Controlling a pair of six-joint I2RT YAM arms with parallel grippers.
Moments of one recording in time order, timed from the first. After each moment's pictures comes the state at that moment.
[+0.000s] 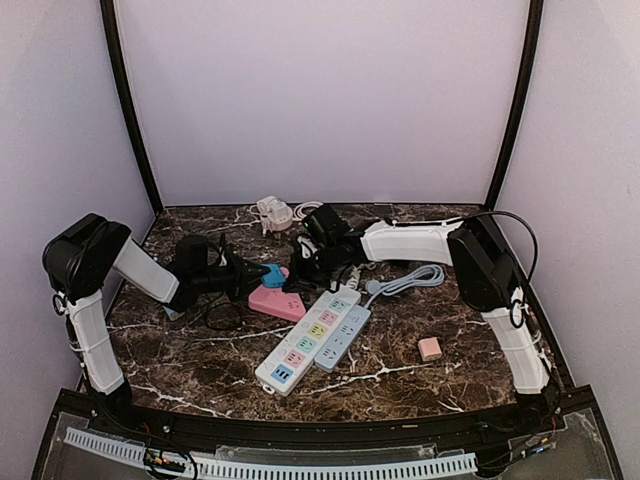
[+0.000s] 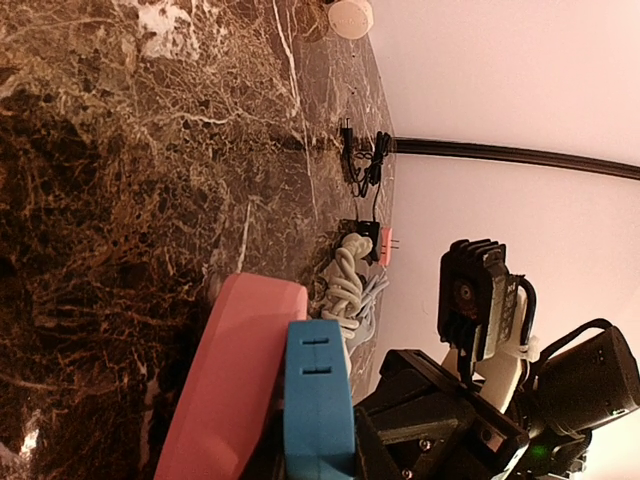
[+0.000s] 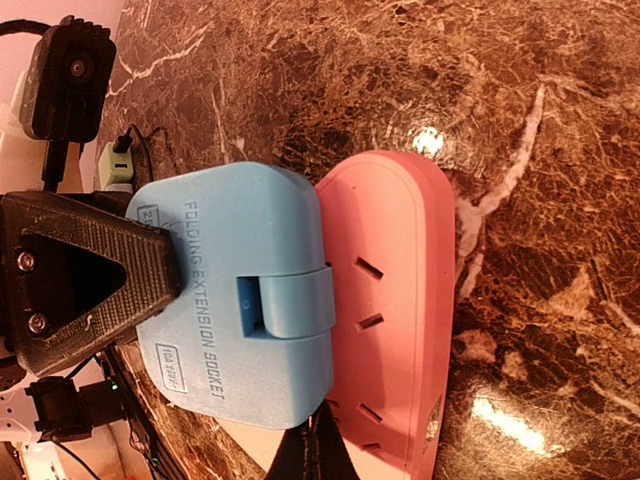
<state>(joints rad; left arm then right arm) -0.38 1.90 0.72 0.79 0.62 -1.30 0.85 2.35 1.87 -0.40 -0.44 0.72</state>
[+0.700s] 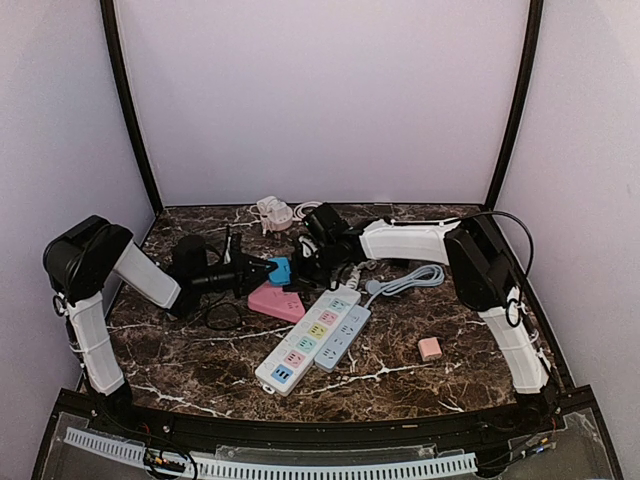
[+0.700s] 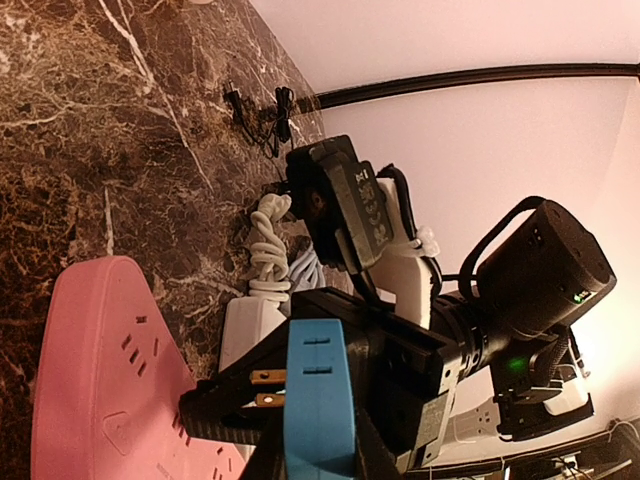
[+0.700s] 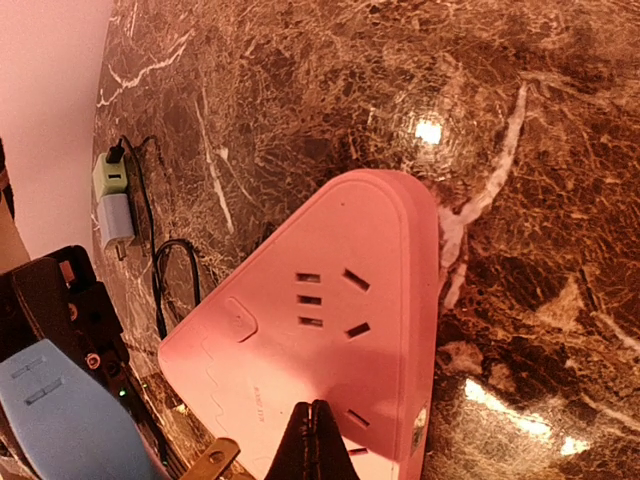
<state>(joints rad) -0.41 1.89 0.68 1.00 0.71 -1.20 0.84 2.38 1.91 -0.43 -0.46 0.75</state>
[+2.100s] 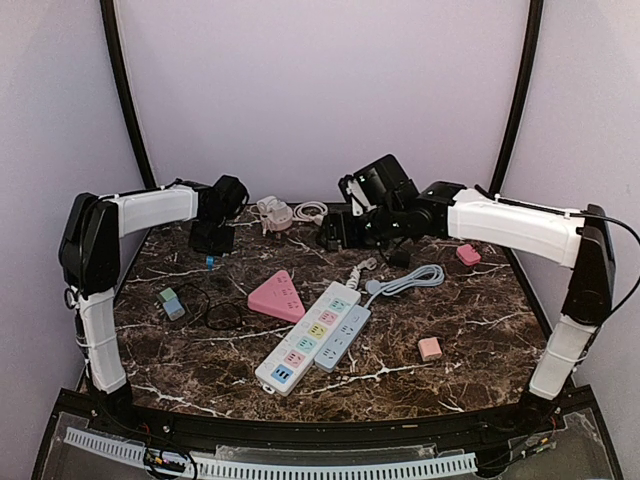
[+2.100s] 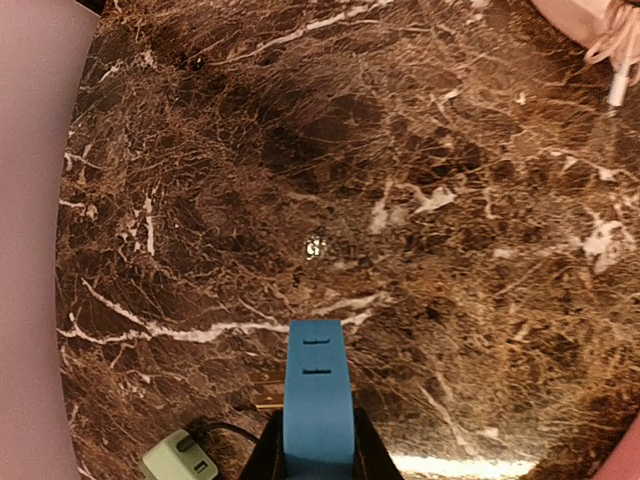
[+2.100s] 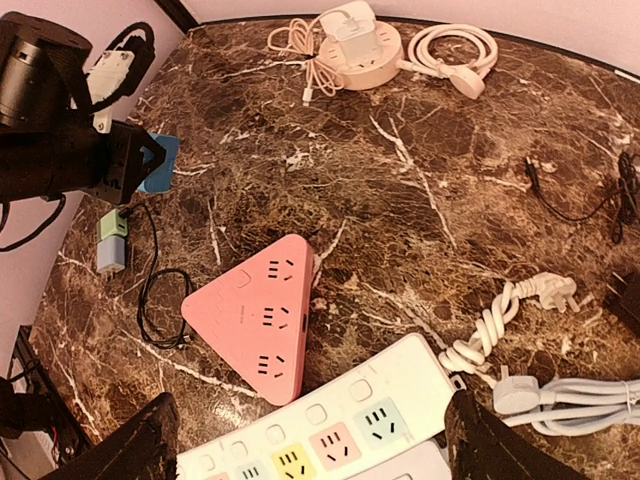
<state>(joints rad) -0.42 1.96 1.57 -0.84 -0.46 -0.41 0.86 1.76 1.54 -0.49 0.01 0.49</state>
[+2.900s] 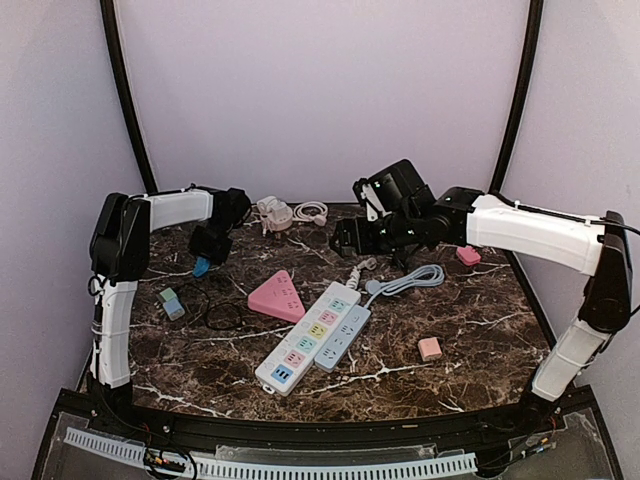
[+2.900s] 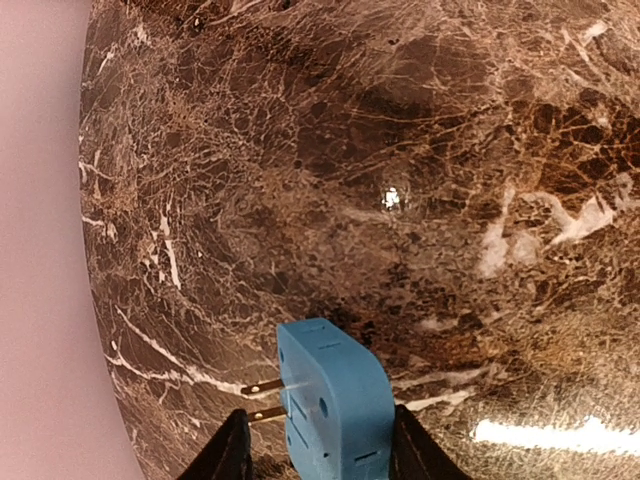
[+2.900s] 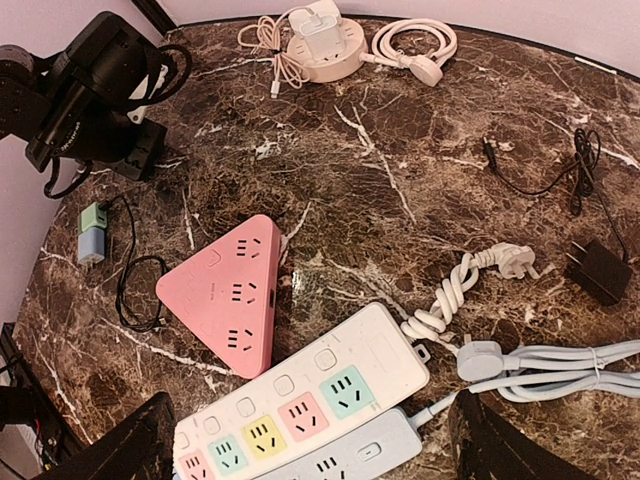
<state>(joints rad) -0.37 2.25 1.80 -1.02 -0.61 -0.28 0.86 1.64 1.41 -0.50 0.07 0.48</state>
